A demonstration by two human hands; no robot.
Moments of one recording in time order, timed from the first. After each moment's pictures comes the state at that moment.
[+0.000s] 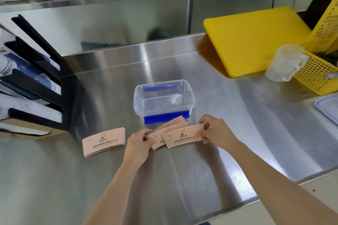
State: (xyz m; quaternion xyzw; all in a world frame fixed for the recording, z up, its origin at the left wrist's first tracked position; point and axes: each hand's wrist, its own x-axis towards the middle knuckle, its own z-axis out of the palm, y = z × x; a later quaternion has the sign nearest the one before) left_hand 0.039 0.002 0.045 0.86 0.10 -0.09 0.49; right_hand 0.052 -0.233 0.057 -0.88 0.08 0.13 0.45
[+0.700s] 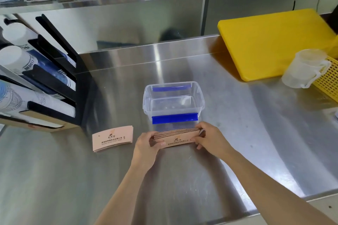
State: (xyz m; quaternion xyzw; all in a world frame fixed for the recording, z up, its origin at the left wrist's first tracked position) left_hand 0.028 -0.002 0.030 0.85 0.11 -0.05 0.51; right_hand 0.056 -0.210 0.029 -0.88 0.01 0.13 0.46
